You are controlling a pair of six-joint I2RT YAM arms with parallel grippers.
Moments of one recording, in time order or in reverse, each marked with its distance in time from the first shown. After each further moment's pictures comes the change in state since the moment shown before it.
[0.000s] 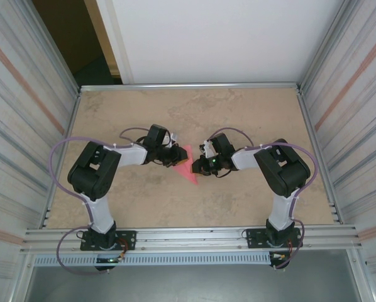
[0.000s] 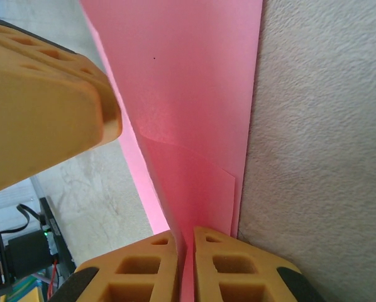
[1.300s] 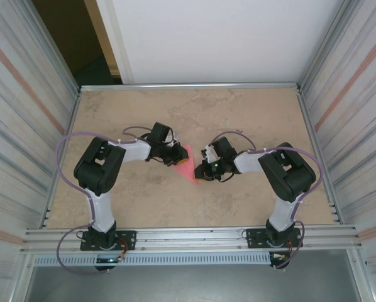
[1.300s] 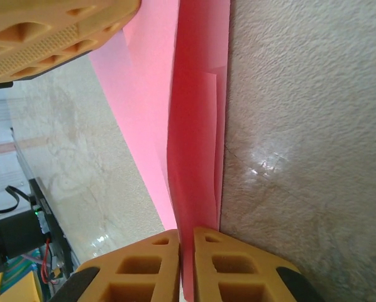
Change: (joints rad) left arm 0.000 0.076 0.097 -0.108 -0.026 0.001; right arm 0.010 -0.073 -0.061 -0.076 0.006 -0.023
